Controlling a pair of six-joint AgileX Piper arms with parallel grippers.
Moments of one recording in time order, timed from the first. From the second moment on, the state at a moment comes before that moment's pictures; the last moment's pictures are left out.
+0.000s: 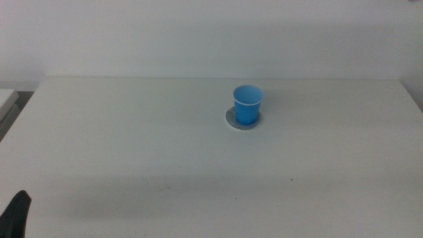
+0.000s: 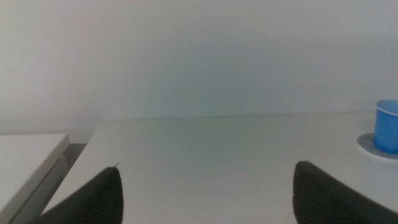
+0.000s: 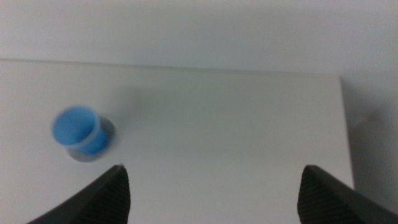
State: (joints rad) left arm -0.07 0.00 0.00 0.05 0.13 -0.07; right arm 0.07 1.45 -1.75 0.01 1.15 0.01
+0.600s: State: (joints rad) left arm -0.07 0.00 0.00 0.05 0.13 -0.07; right arm 0.04 0.63 -0.66 -0.01 0.56 0.05
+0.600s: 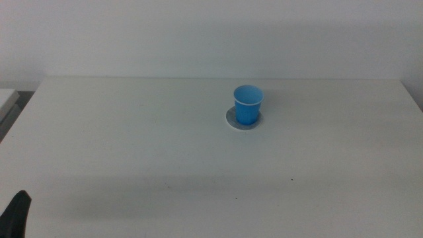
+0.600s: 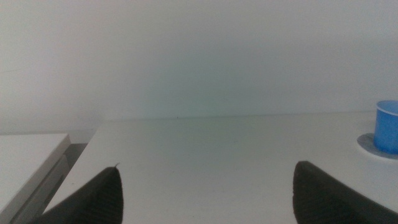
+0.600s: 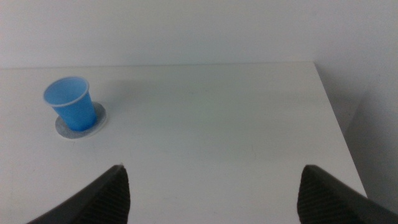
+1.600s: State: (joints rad) left arm -0.07 0.00 0.00 0.05 0.13 -0.07; right arm -0.01 0.10 -0.18 -0.08 0.21 0.05
